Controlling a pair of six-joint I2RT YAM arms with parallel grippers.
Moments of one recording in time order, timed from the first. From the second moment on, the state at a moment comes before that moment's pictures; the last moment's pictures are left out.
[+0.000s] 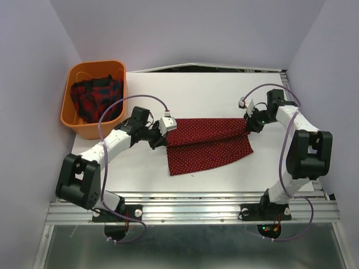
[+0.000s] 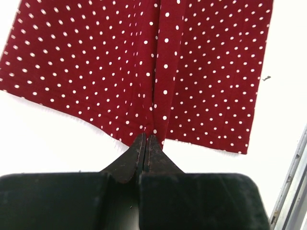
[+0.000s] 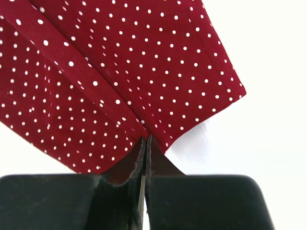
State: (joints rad) left arm -0.38 1.44 0.87 -0.37 0.63 0.60; right arm -0.09 1.70 1.22 -0.76 -0.57 -1.00
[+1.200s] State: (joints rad) left arm -0.74 1.36 0.79 -0.56 0.44 0.66; right arm -0.09 1.50 0.88 -0.77 -0.46 -1.22
